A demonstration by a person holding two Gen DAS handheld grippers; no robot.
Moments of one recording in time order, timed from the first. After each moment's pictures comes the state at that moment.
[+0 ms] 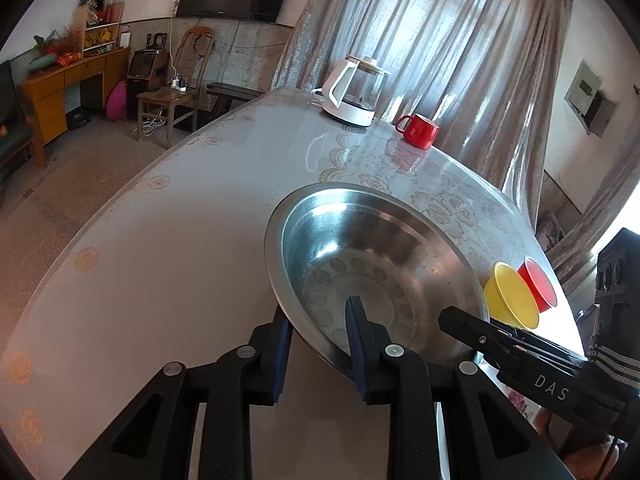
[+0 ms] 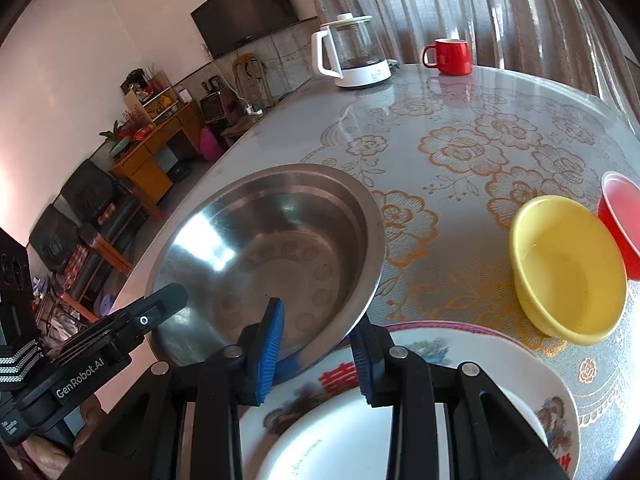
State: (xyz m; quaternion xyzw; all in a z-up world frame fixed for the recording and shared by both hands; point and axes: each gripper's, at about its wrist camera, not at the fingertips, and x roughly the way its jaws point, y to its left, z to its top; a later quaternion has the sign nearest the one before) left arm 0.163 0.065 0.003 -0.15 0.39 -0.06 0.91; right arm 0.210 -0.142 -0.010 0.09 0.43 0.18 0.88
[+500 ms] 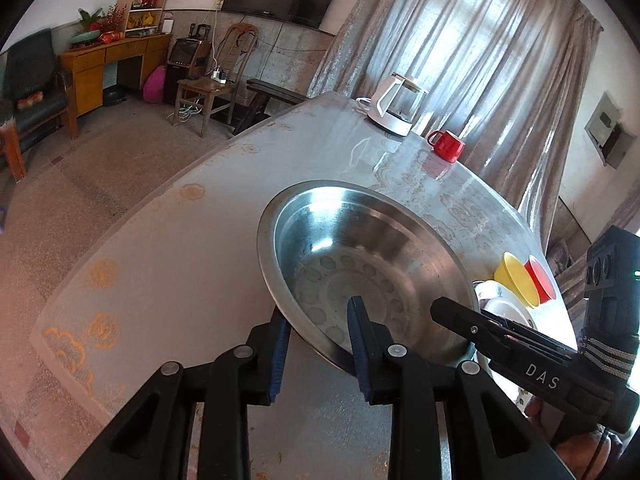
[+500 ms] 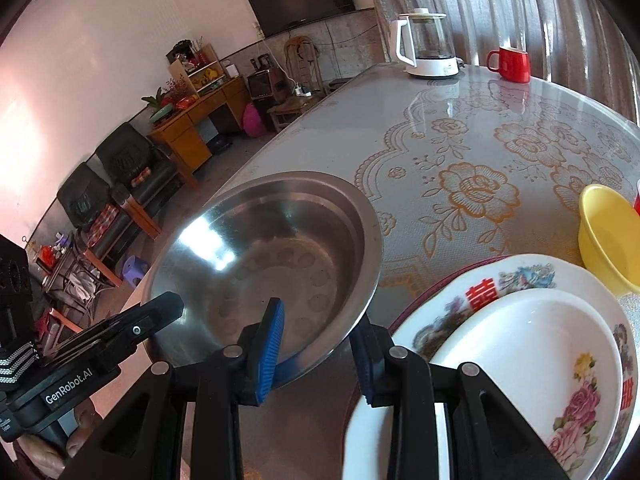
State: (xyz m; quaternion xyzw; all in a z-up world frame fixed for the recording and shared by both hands) left arm 0.073 0.125 -0.006 -0.19 0.38 -0.02 0.90; right arm 0.153 -0.079 -0.013 0.05 0.44 0.25 0.86
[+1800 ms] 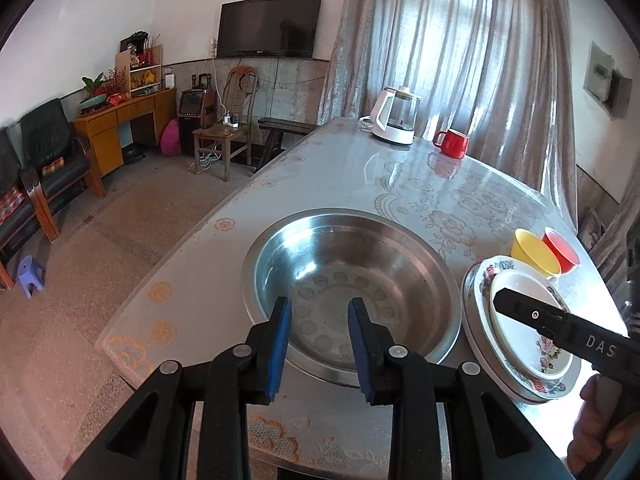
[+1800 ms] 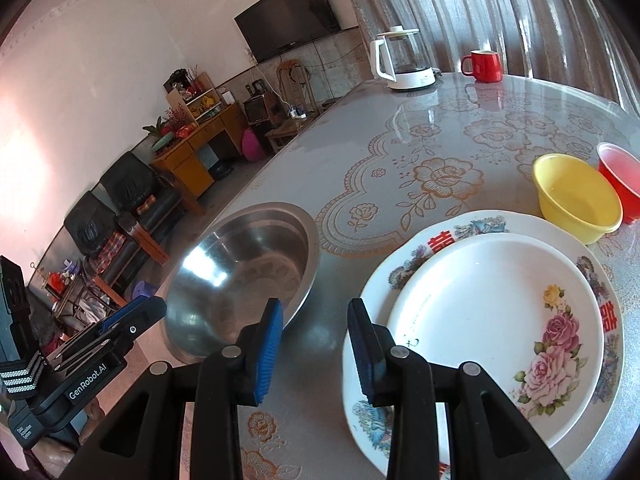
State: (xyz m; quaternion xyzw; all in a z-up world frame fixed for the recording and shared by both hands) left arm 0.035 0.095 0.019 -0.08 0.34 0.03 0.94; right arm 0.108 -0.117 -0.003 0.10 0.40 0.23 0.88
